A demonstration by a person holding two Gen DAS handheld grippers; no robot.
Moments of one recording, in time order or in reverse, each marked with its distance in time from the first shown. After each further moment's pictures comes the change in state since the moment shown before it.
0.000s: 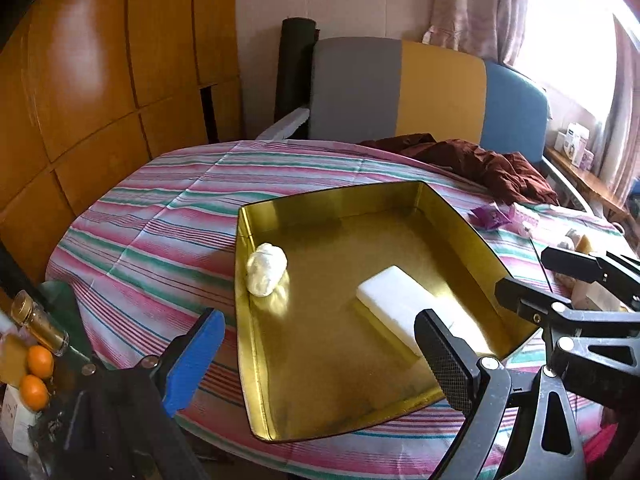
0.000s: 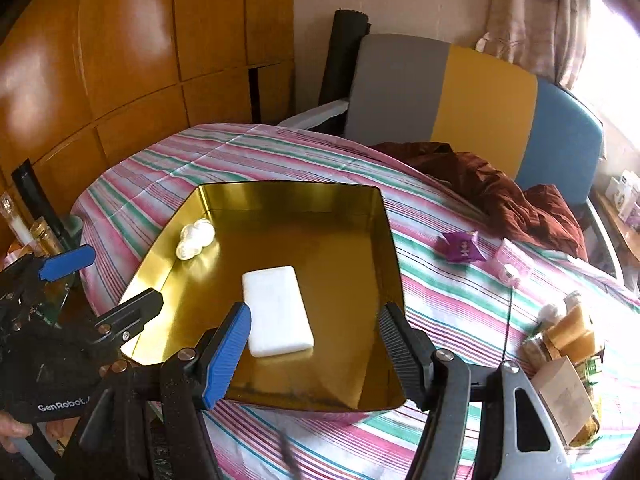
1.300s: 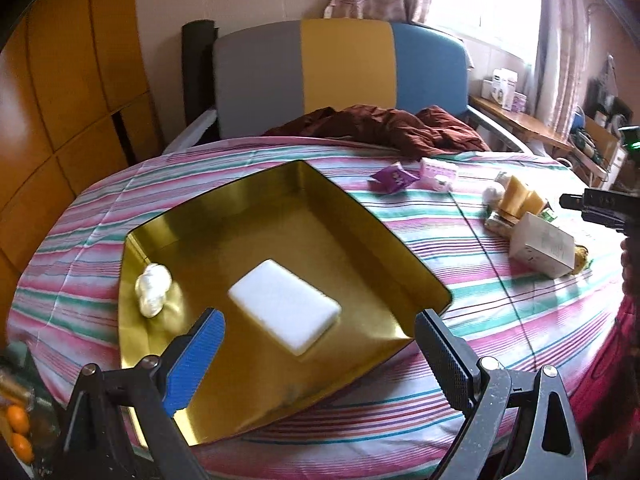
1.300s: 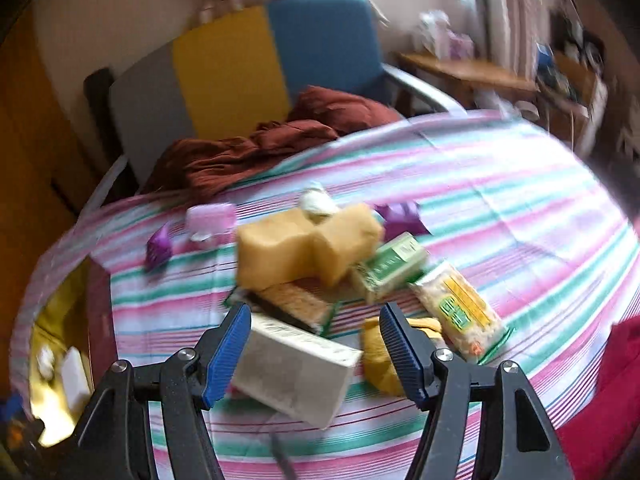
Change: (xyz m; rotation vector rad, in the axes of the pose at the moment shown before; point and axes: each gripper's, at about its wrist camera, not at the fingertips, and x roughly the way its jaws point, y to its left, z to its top) left arm 0.008 -0.101 -0.001 0.221 0.049 -0.191; right arm -0.056 -0.300 -0.093 0.698 0.040 -0.316
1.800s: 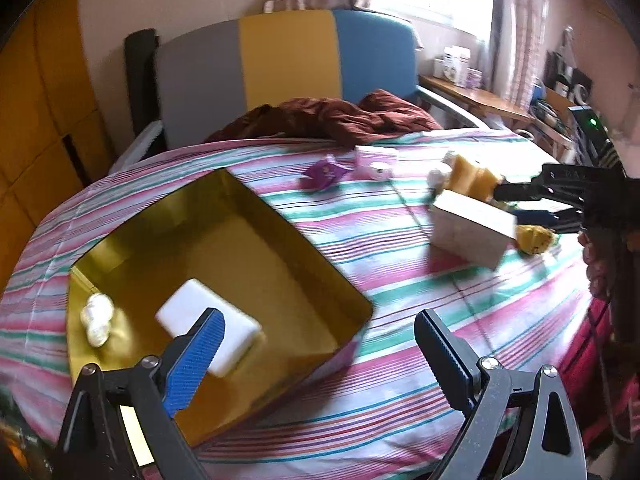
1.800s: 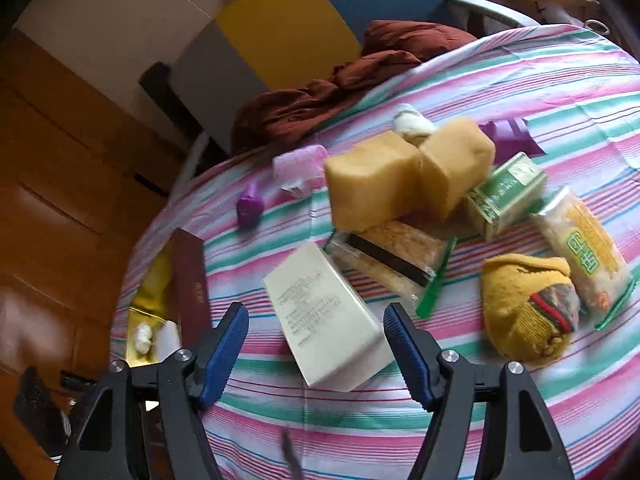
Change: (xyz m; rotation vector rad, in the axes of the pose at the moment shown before) left arm 0.014 -0.056 0.013 0.117 0.035 -0.135; right arm 0.020 0.011 -0.018 0.055 0.180 0.419
